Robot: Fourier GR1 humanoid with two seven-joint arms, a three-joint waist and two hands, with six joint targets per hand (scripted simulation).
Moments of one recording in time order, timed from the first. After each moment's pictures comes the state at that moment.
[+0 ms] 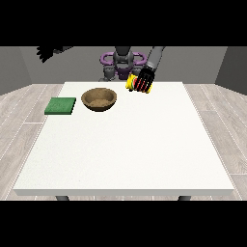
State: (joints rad) left arm -0.70 0.14 -0.29 -0.53 -0.77 0.72 -0.06; right arm -0.12 -0.37 -0.35 -1.30 -0.38 0.42 -0.09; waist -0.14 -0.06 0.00
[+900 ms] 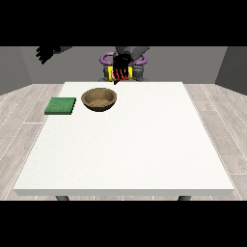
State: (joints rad) left arm -0.90 0.01 -0.66 -0.56 -1.19 0.35 0.61; right arm -0.17 -0.38 -0.35 -1.13 -0.35 0.44 -0.11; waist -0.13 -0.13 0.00
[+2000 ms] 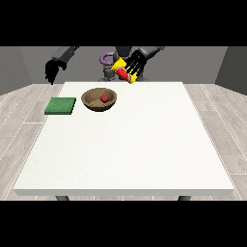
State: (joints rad) left arm -0.73 0.02 -0.38 -1.07 -0.76 0.53 0.39; right arm -0.20 -0.35 -0.37 -1.08 -0.34 0.38 -0.14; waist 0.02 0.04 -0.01
